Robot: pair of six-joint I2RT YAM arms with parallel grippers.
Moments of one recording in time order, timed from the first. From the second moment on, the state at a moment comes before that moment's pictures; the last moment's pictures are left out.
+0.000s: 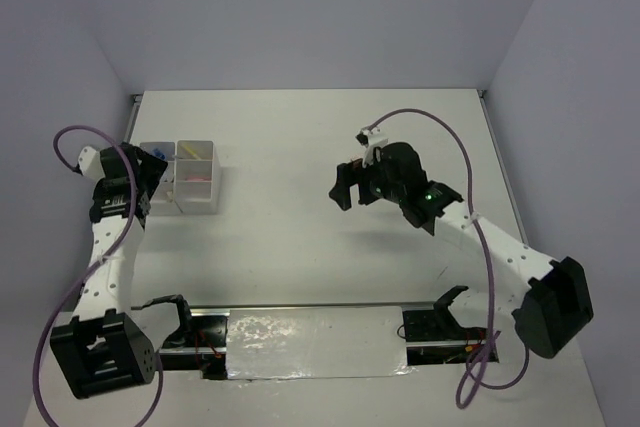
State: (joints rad) left arm 0.24 1.05 0.82 -0.42 -0.31 -0.88; right arm 0.61 1.14 0.84 -0.20 -0.15 0.24
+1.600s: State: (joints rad) left arm -0.29 0.82 0.79 -0.30 0.31 -0.79; right arm 0.79 1.31 0.88 -0.08 -0.11 0.24
